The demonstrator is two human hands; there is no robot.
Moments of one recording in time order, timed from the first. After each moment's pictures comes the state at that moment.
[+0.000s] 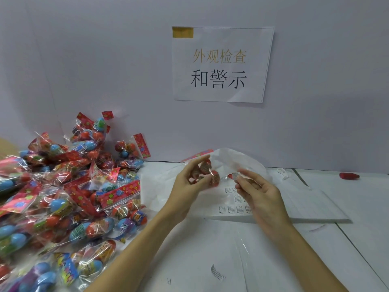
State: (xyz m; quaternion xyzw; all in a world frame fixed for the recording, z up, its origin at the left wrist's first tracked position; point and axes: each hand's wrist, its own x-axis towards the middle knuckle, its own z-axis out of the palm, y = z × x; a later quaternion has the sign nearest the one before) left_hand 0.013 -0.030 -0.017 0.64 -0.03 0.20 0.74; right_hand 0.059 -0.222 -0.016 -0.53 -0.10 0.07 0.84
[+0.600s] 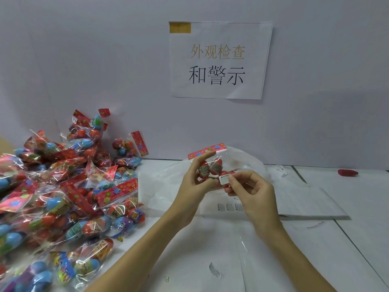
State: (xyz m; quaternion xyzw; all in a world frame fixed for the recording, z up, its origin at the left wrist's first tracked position) left_hand 0.007 -0.049 -0.012 0.64 -0.06 0.16 0.75; right_hand 0.044 -0.211 -0.017 -0.65 -0.19 -0.07 0.73
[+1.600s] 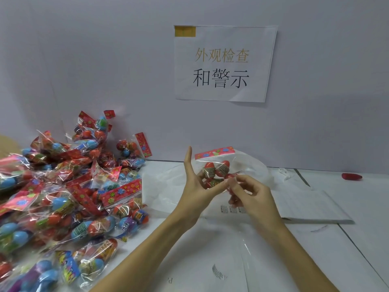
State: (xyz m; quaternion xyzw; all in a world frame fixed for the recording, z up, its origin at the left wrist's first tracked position) left_hand 0.006 -0.052 -0.015 0.63 -0.03 0.16 0.76; right_hand 0.045 -0.212 -0.014 -0.70 -0.19 0.01 0.69
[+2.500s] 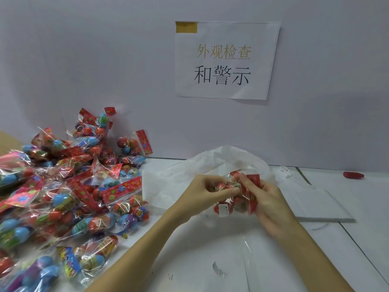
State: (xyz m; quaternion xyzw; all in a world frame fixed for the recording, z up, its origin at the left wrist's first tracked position) left_hand 0.001 -0.045 -0.008 0.77 -0.06 0.06 0.63; right_hand 0.057 -0.226 -0.011 -0.59 -0.11 0.16 0.78
